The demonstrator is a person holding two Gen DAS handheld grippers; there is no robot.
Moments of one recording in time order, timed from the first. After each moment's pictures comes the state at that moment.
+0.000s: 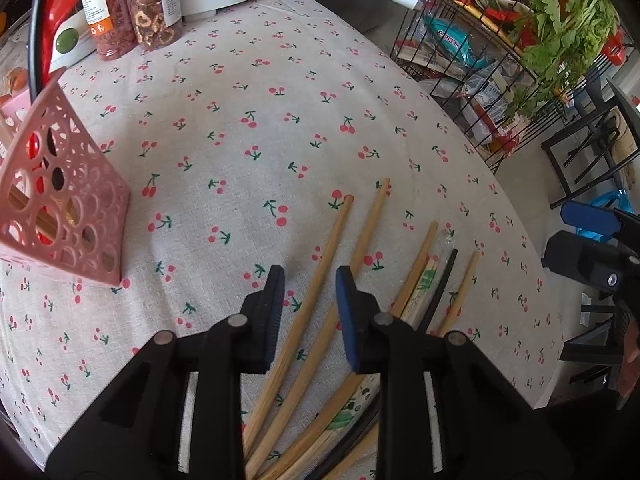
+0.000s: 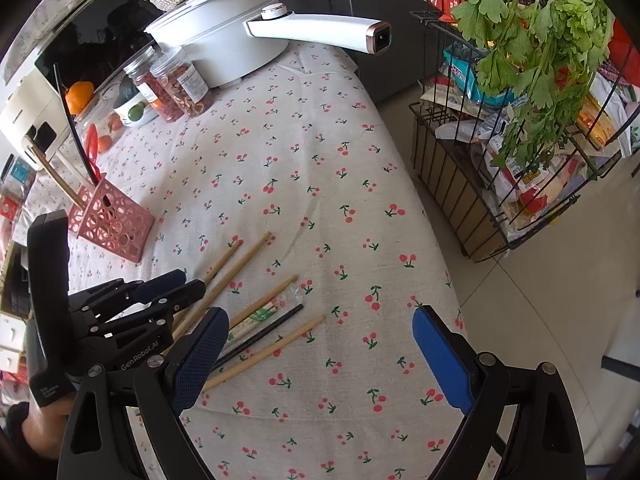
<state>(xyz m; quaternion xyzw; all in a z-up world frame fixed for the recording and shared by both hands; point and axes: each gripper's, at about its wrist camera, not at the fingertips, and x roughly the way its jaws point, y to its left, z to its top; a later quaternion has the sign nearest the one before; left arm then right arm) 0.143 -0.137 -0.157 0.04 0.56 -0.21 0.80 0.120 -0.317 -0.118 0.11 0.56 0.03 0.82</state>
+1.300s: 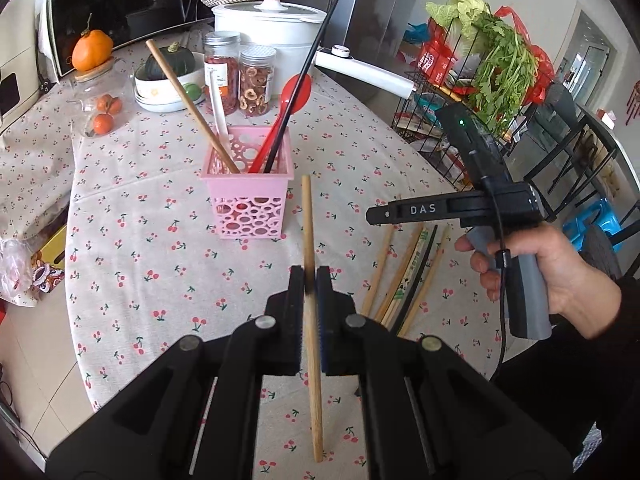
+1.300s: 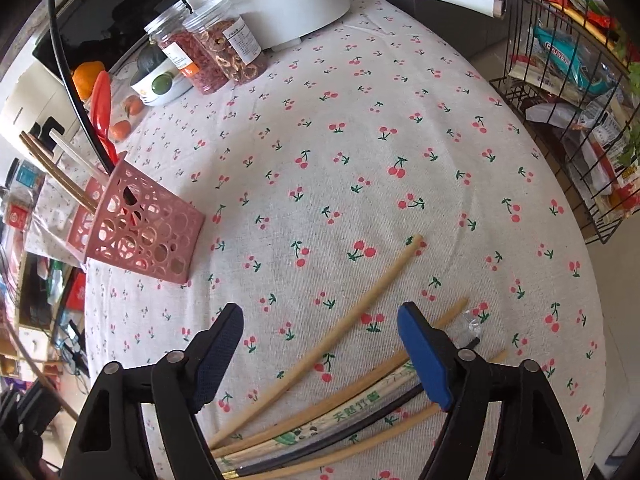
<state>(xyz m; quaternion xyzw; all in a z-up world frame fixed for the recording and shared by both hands) 0.057 0.008 -0.057 0.01 0.45 -0.22 0.87 0.171 -0.211 -0.161 0.14 0.57 0.06 0.80</state>
